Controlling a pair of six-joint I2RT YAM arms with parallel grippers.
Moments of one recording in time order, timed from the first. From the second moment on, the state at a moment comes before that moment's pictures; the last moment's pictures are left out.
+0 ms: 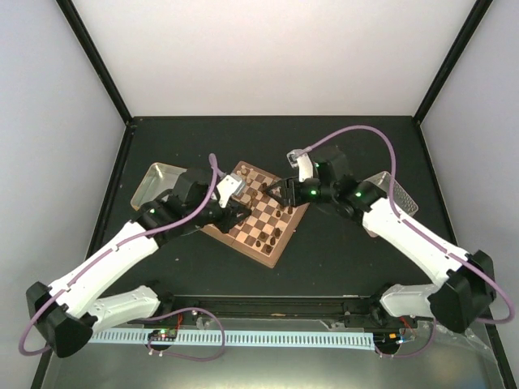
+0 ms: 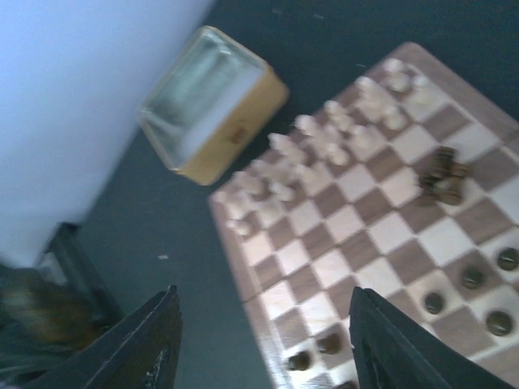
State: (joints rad) left arm -0.67 1.00 0.96 -0.61 0.30 -0.17; right arm 0.67 1.33 1.12 -0.43 -0.35 0.45
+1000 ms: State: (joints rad) left arm -0.67 1.10 1.00 -0.57 0.53 -0.11; right arm 0.65 1.28 0.99 -0.19 -0.77 0.61
